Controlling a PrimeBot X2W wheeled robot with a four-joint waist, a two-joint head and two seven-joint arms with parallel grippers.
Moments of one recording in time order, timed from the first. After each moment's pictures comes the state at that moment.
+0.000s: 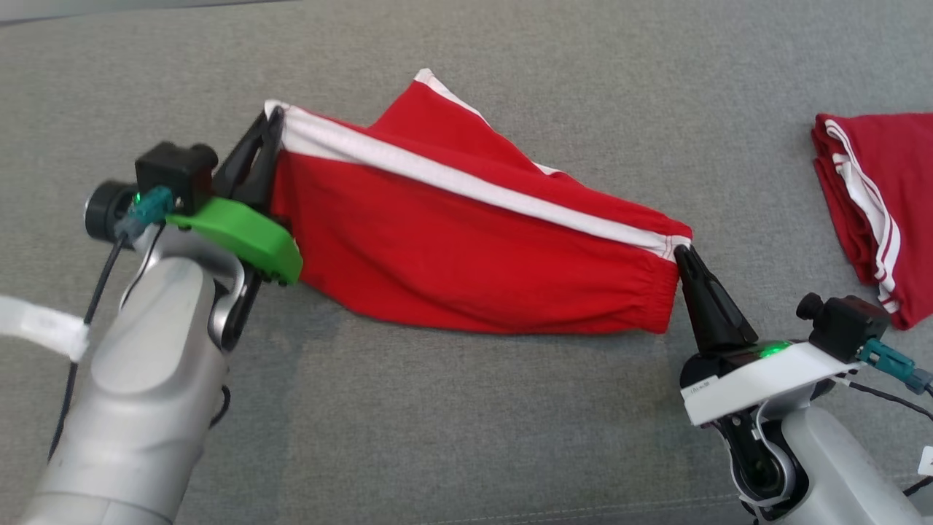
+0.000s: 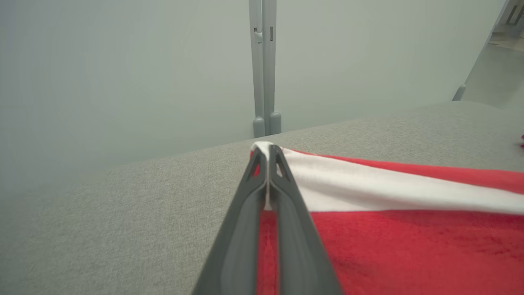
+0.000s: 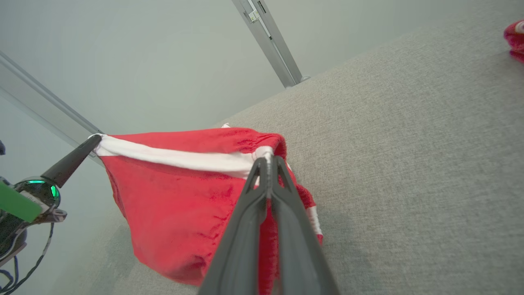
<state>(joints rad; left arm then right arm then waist) -0.75 0.23 -0.42 0.66 -0.43 -0.13 -0.26 -0.22 -0.27 0.34 0.13 0.80 0.13 -0.26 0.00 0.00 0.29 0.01</state>
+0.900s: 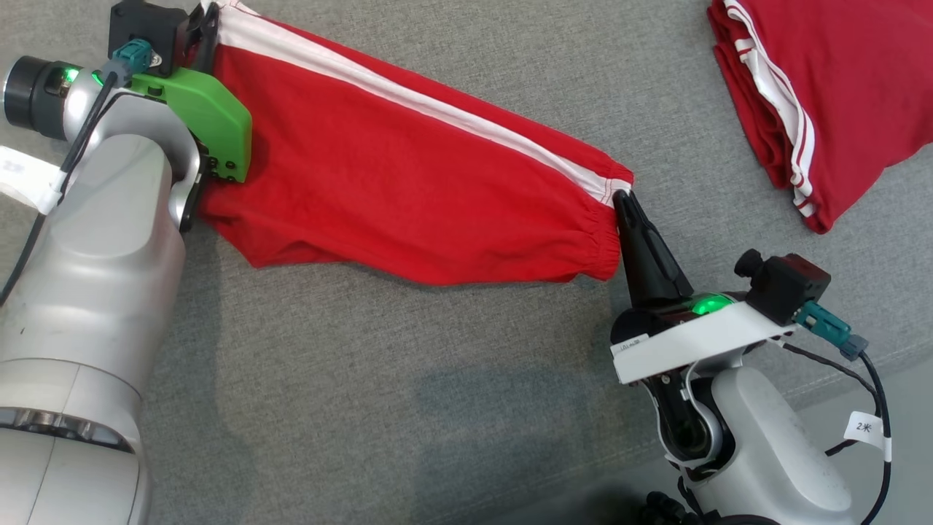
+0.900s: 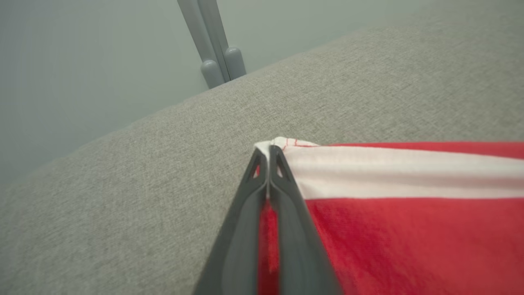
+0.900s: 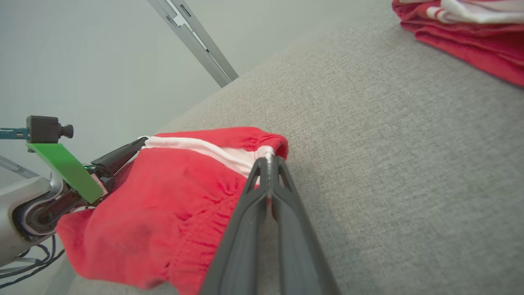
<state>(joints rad) -1.17 0.20 -0.53 1.16 -0.31 -0.09 -0.23 -0.32 -0.06 0.31 0.14 0.66 0.13 -0.26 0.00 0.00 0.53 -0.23</state>
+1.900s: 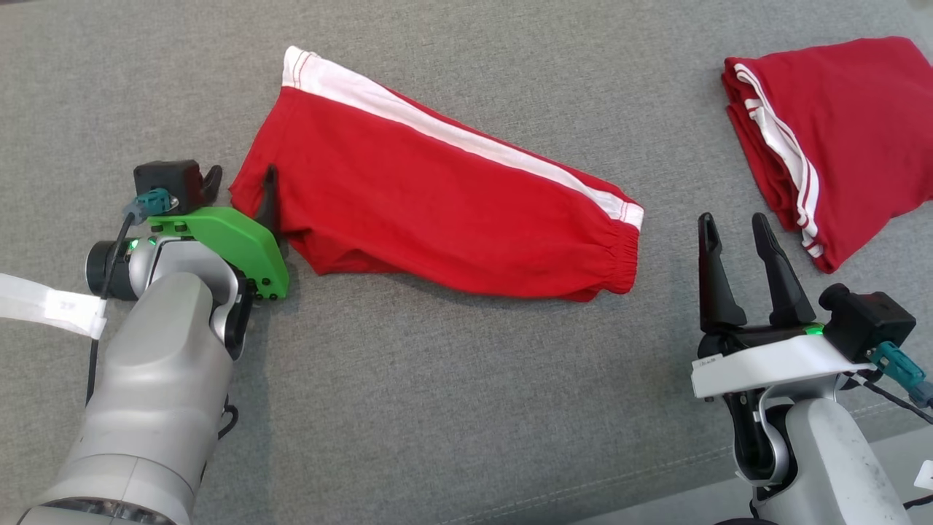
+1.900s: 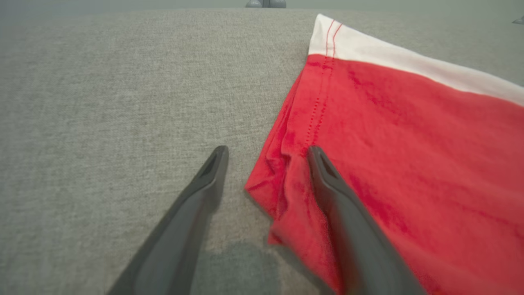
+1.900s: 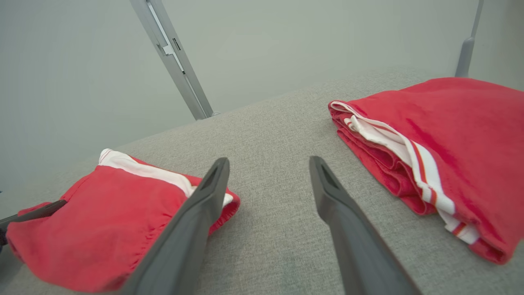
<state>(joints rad) -0.92 0.13 -0.41 1.20 -0.51 -0.12 -0.24 -0.21 -0.05 0.05 0.12 0.36 0.13 -0.26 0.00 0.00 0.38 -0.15</state>
